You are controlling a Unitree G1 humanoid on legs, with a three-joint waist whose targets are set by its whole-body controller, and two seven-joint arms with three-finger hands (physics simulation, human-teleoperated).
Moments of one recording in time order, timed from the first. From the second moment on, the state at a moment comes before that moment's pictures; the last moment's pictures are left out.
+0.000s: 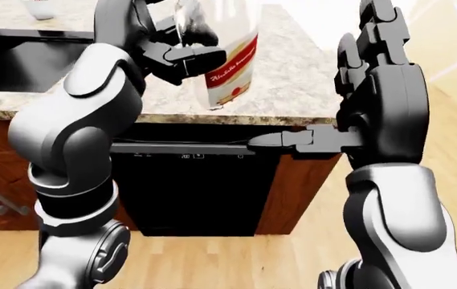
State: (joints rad) left arm -1.13 0.01 0.01 -0.21 -0.24 0.97 0.31; right arm -0.59 -0.33 -0.32 -1.04 0.32 1.22 -0.17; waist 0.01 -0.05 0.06
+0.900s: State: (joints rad) left arm -1.11 0.02 0.03 -0.18 -0.22 1.00 0.34; right arm -0.58 -0.32 -0.29 -1.02 0.27 1.24 -0.13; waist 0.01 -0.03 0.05
